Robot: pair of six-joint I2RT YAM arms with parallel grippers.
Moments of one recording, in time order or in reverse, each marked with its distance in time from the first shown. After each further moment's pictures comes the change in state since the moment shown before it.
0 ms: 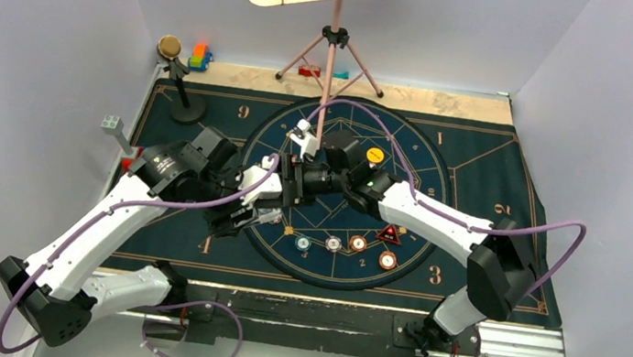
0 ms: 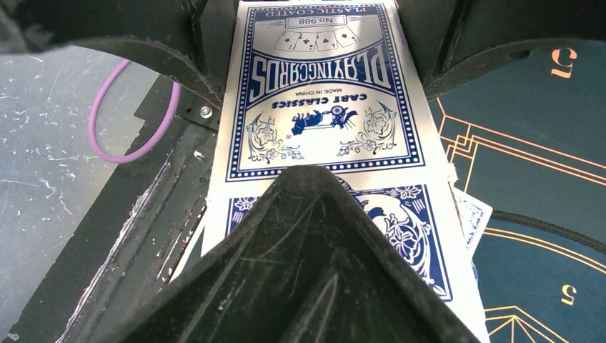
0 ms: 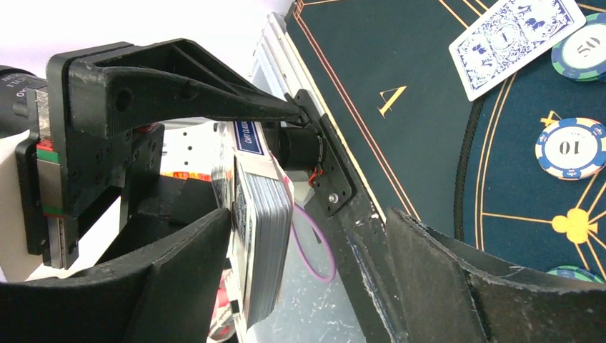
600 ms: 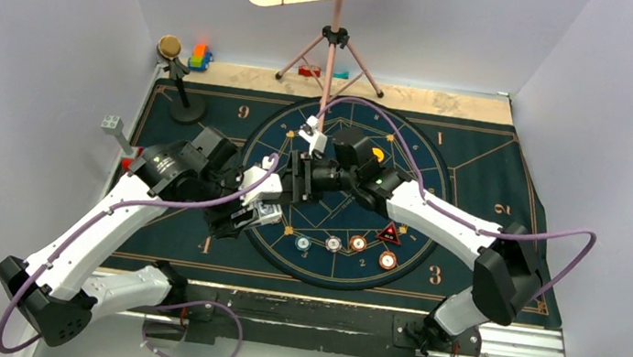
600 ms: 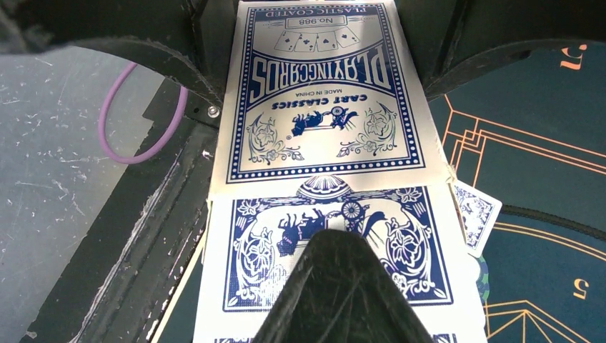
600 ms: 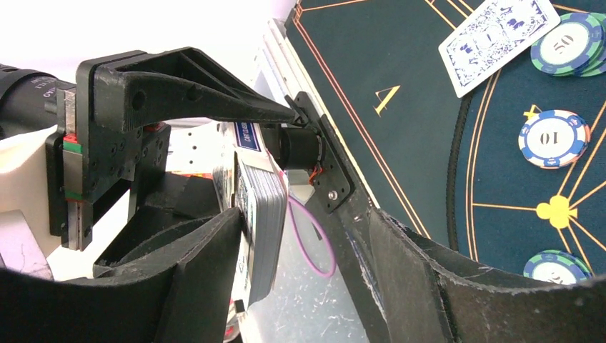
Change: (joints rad) left arm 0.000 0.001 0.002 -0.008 0.030 0.000; right arm -0.043 -0.028 -0.008 -0.031 -0.022 -0.004
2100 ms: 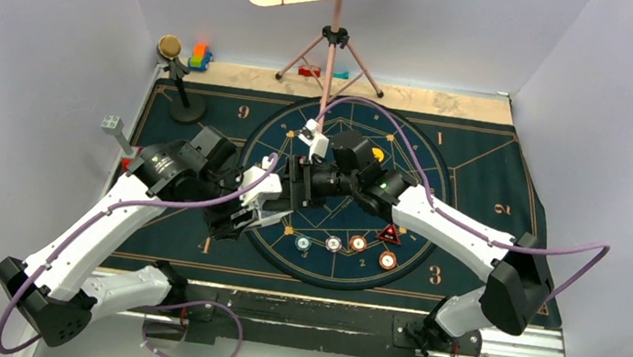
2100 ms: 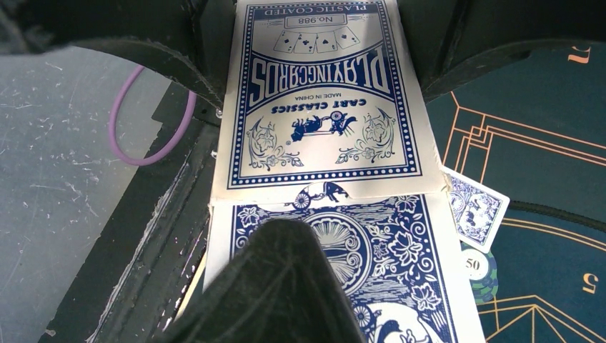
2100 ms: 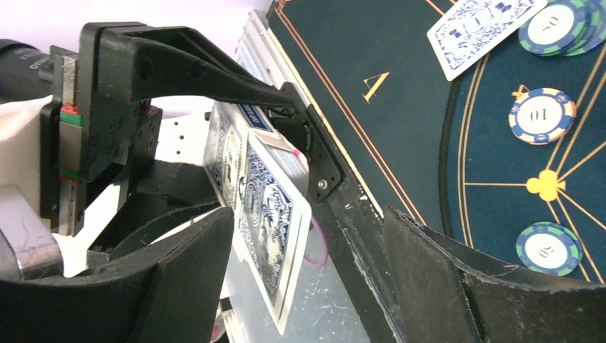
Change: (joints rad) left arm 0.000 -0.002 0.013 -0.015 0.025 -0.001; right arm 0.043 -0.070 0.021 -0.122 0.086 -0.049
